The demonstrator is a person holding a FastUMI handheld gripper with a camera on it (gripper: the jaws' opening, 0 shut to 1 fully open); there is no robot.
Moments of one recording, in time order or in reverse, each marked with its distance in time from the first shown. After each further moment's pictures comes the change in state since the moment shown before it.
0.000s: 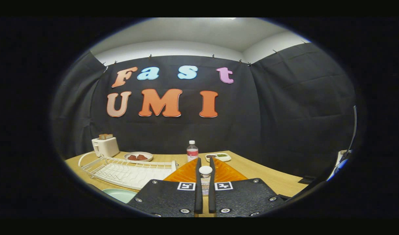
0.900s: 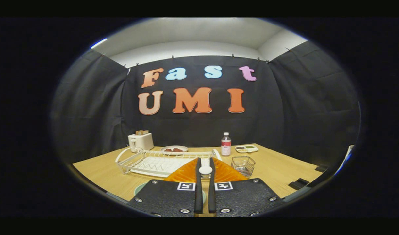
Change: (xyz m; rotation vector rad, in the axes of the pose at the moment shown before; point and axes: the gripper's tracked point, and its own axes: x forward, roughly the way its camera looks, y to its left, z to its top) arm -0.093 0.092 -0.030 0.036 0.063 0.214
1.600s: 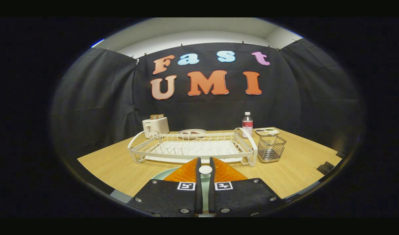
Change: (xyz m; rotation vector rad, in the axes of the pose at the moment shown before) arm 0.013 0.062 -0.083 0.007 0.165 0.109
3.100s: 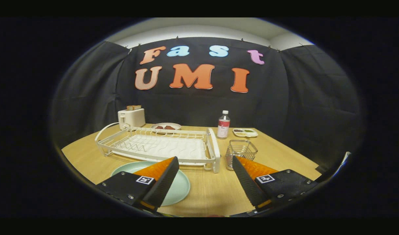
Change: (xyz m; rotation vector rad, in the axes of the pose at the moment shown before) arm 0.024 -0.106 0.031 -0.126 0.040 -0.162
